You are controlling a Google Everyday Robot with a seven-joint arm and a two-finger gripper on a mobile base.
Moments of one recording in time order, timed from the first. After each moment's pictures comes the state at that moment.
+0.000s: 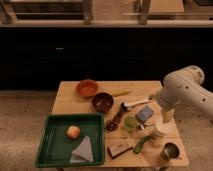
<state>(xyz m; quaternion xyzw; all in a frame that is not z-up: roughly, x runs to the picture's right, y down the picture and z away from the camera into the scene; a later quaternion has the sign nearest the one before) 0.266 0.093 0.702 -0.23 -0.05 -0.15 0.96</state>
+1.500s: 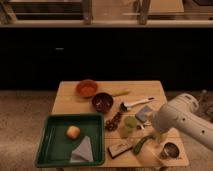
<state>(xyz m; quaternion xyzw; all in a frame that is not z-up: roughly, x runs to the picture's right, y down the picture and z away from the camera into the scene) 0.235 0.190 0.704 -0.22 -0.08 -0.18 0.96</state>
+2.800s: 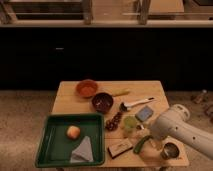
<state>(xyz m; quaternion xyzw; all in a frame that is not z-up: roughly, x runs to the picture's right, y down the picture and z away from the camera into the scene) 0.245 0.242 0.752 -0.24 -0.08 -0.20 0.95</state>
